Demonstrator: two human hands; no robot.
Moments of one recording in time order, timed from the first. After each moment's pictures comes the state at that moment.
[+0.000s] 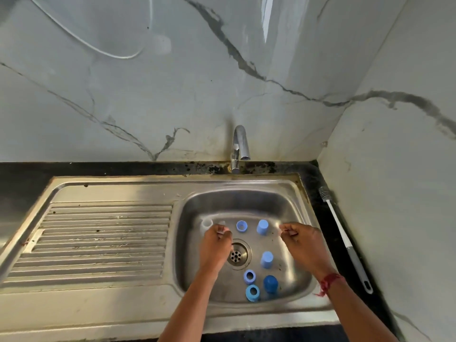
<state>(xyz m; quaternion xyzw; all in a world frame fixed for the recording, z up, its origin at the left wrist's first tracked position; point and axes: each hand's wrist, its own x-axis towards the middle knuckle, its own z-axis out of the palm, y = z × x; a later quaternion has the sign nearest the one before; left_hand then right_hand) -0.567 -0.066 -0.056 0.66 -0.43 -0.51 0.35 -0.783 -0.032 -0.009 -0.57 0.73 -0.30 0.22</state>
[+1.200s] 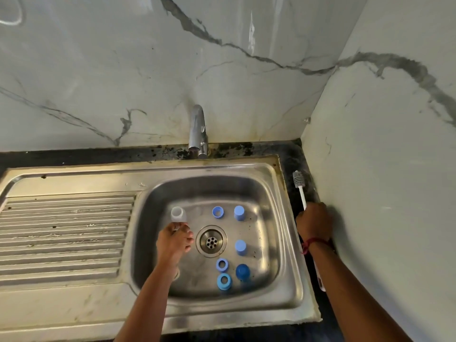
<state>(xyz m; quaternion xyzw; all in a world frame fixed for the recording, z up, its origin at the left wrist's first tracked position) -0.593 -0.089 -0.073 0.72 -0.22 -0.55 0.37 -0.918 -0.100 -0.069 -0.45 0.88 -0.11 0.11</state>
